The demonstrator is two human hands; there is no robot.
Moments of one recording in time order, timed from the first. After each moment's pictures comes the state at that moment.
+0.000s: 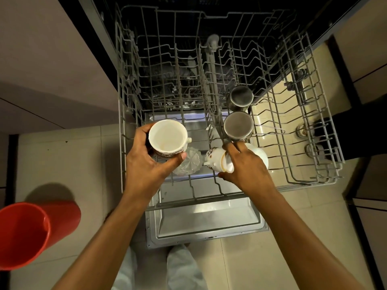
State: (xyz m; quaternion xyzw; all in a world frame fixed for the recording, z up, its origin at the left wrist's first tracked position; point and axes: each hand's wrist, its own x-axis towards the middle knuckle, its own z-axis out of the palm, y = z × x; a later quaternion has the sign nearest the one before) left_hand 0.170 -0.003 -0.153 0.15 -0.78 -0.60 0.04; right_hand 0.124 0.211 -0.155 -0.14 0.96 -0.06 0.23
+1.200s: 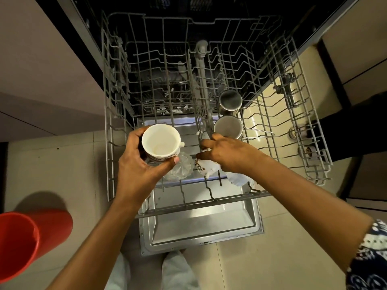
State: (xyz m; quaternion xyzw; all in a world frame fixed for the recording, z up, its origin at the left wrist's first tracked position) left_hand 0.163 0.005 -0.155 0.16 -0.79 -0.59 0.02; right_hand 0.068 0.205 -0.140 -0.47 0.84 0.12 0.26
